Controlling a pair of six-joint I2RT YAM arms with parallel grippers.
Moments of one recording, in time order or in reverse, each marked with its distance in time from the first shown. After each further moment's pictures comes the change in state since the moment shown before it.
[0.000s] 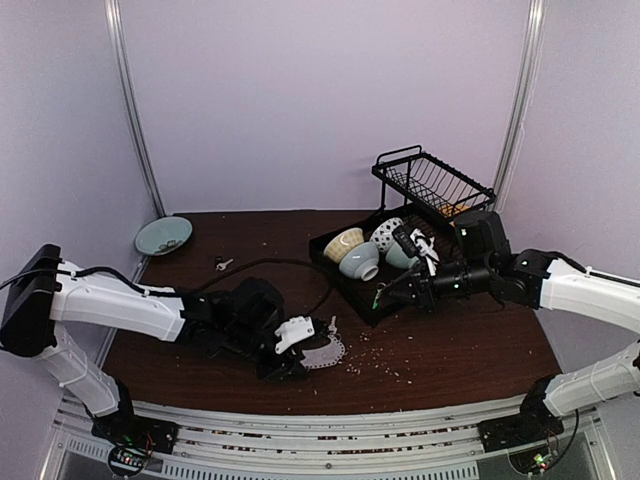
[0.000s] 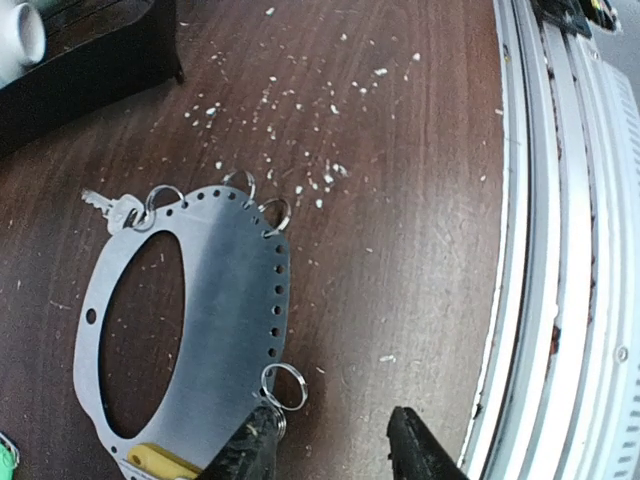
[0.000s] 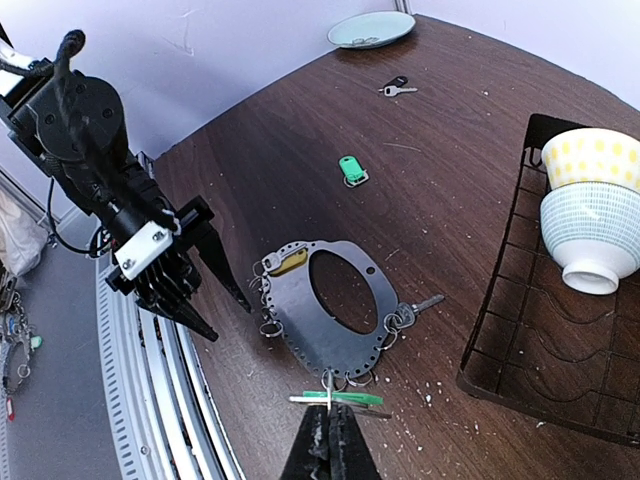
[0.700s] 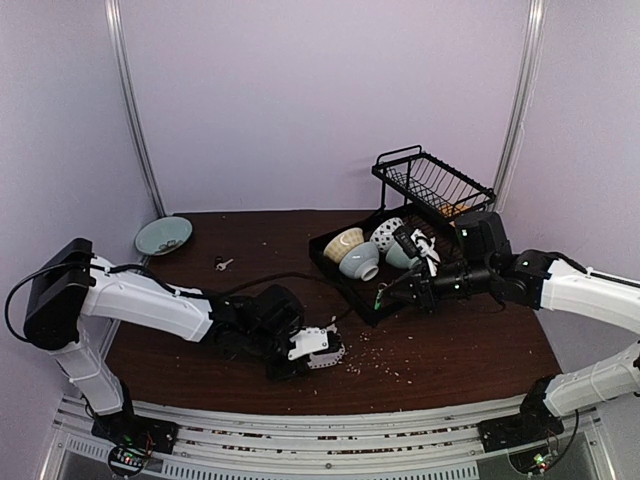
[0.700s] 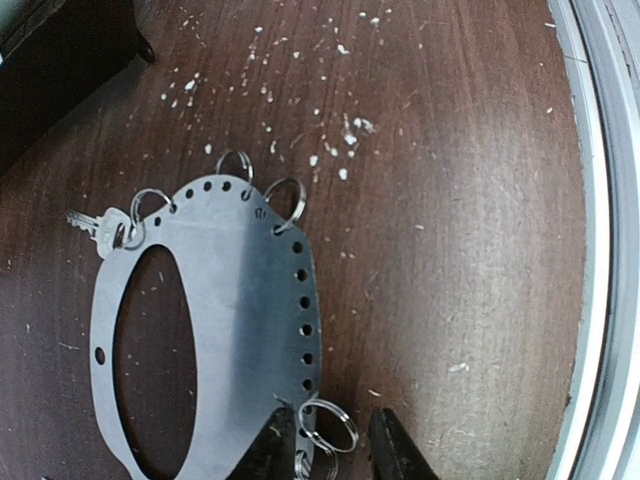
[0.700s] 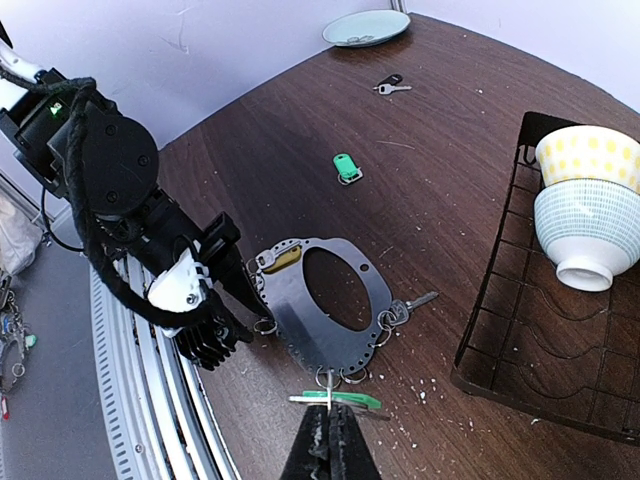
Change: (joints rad) left arm -0.025 0.166 0.093 -0.033 -0.118 0.203; right arm 0.000 -0.006 -0.004 -0.007 0.014 -0.009
